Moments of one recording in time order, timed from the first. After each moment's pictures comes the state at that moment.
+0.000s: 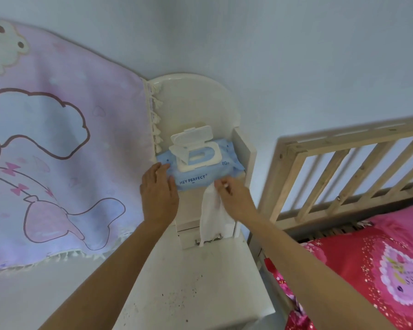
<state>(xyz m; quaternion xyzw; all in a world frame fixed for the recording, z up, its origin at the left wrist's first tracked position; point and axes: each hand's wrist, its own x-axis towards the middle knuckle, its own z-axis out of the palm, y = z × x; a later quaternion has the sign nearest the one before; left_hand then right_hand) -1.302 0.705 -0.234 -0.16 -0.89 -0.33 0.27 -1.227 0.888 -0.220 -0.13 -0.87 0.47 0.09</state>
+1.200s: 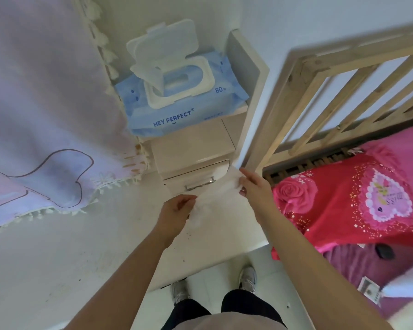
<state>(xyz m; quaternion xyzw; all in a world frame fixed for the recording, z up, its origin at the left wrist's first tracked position) -1.230 0.704 -0.377 0.00 -0.77 -0.56 -0.31 -1.174 0.920 -0.379 -0.39 -0.61 0.68 0.05</state>
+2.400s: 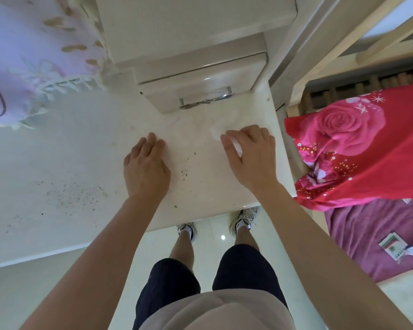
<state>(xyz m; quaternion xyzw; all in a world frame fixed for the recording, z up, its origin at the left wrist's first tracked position) -1.222 0.664 -0.539 -0.13 -0.98 -0.10 -0.08 -1.166 0.888 -0.551 -0.15 -0.95 0.25 0.10</state>
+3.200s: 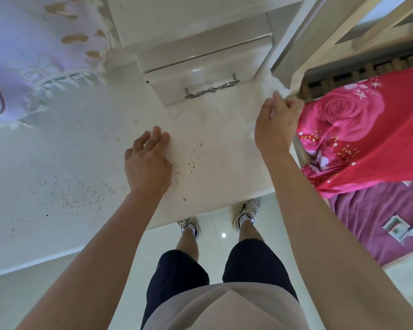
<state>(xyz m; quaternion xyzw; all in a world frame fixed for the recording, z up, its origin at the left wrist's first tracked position) -1.227 0.646 -0.541 -0.18 -0.98 -0.09 -0.08 -1.199 0.904 -0.551 -0.39 -0.85 0.28 0.18</state>
